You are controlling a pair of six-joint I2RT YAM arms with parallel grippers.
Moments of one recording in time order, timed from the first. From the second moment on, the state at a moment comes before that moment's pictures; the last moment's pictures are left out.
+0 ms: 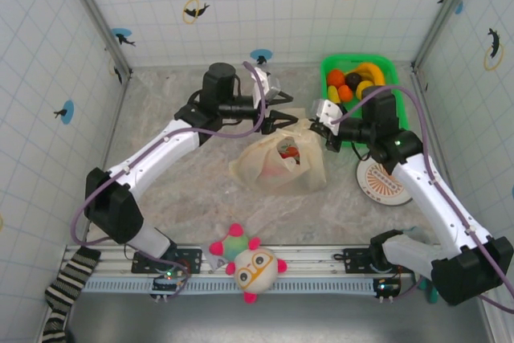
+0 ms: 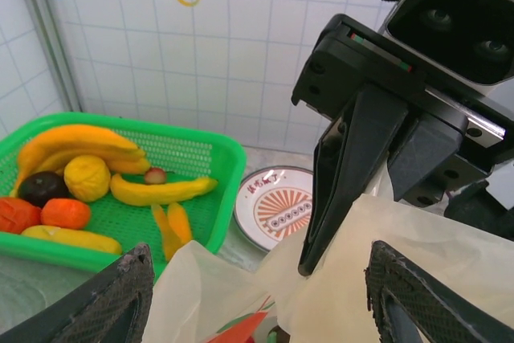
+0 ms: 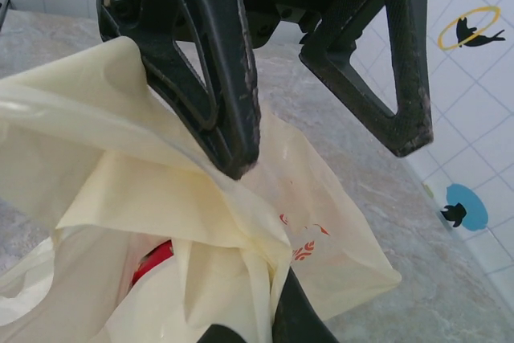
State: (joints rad) left arm -0.64 1.55 1.36 -0.14 0.89 0.19; right arm 0.40 1.11 1.06 -0.44 -0.70 -0.69
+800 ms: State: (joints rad) left arm -0.65 1.57 1.42 -0.35 0.89 0.29; right arm 0.53 1.05 1.05 -0.44 -0.42 -0.85
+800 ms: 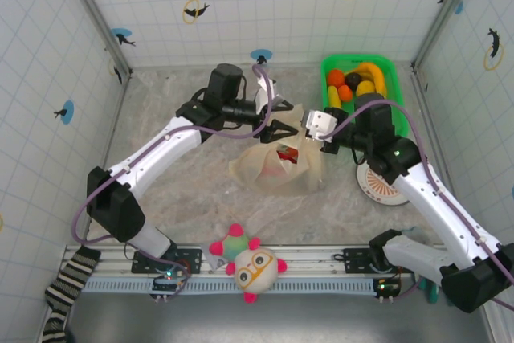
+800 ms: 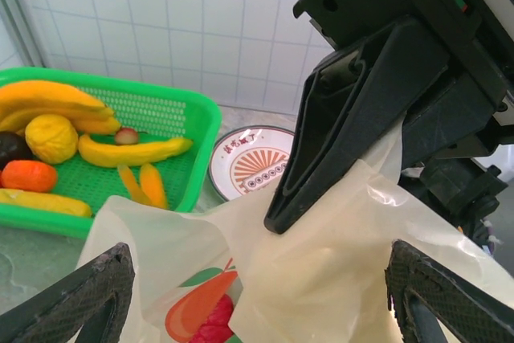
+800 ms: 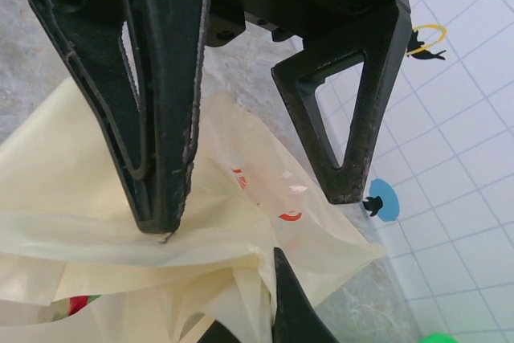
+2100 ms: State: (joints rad) left arm -0.67 1.63 1.45 -0.55 0.83 0.39; right arm 0.58 1.01 1.00 -0.41 -0.30 -0.88
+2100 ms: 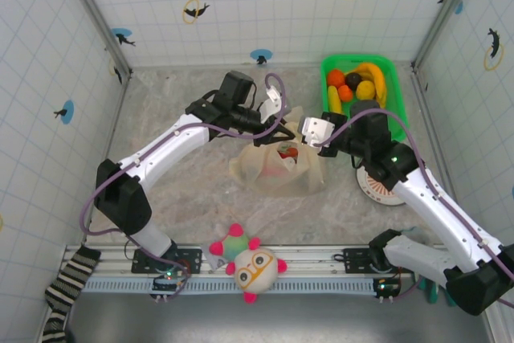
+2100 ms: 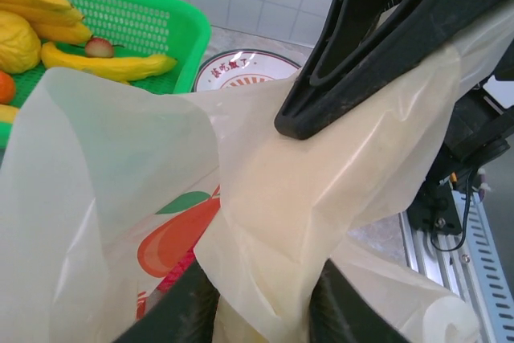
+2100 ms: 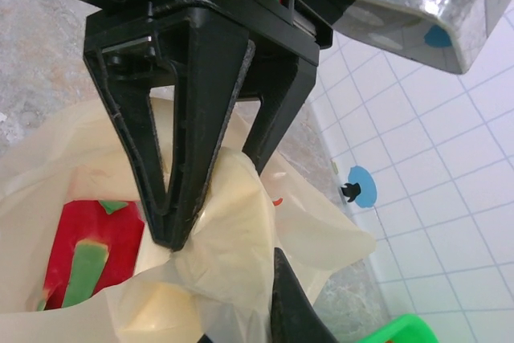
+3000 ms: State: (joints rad) left arm -0.68 1.60 1.45 -0.56 0.74 0.46; right arm 0.59 0.98 1.20 -0.72 -0.32 -0.77
